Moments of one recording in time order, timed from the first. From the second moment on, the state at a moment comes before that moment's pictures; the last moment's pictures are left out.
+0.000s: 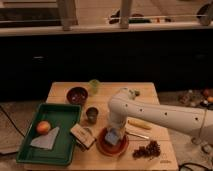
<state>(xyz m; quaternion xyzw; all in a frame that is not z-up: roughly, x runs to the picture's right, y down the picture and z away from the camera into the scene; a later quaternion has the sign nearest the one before) 0.033 0.234 0.758 -0.30 -0.23 -0.42 0.82</state>
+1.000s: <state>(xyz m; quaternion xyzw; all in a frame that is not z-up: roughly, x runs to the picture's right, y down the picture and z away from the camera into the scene) 0.067 0.262 0.750 -0.34 -0.23 -0.43 0.81</state>
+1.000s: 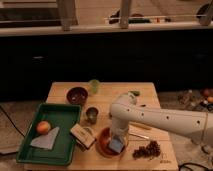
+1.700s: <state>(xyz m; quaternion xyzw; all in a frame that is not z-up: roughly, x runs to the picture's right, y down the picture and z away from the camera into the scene) 0.022 0.234 0.756 -0.32 -0.23 -0.48 0.79</state>
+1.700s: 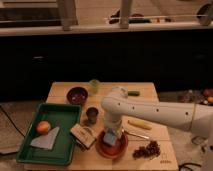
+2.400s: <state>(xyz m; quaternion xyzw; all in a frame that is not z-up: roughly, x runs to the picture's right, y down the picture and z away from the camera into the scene) 0.029 0.266 0.730 -0.34 -0.24 -0.52 0.75</state>
